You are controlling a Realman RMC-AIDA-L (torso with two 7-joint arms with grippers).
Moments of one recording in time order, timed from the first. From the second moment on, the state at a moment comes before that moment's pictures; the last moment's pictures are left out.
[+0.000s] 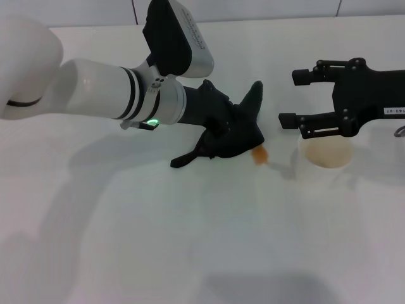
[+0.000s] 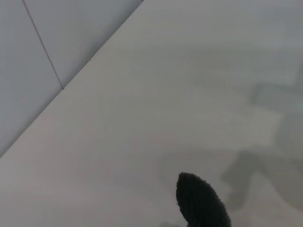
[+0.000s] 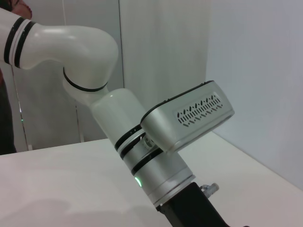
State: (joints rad) left arm -0.91 -2.09 1.65 0.46 1.66 0.75 -1.49; right arm 0.31 2.01 -1.20 -1.33 -1.71 -1.44 1.67
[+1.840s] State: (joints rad) left arm -0.88 -2.08 1.75 0.47 1.52 0.69 -1.44; right arm 0.30 2.01 -1.20 -1.33 -1.70 -1.45 1.68
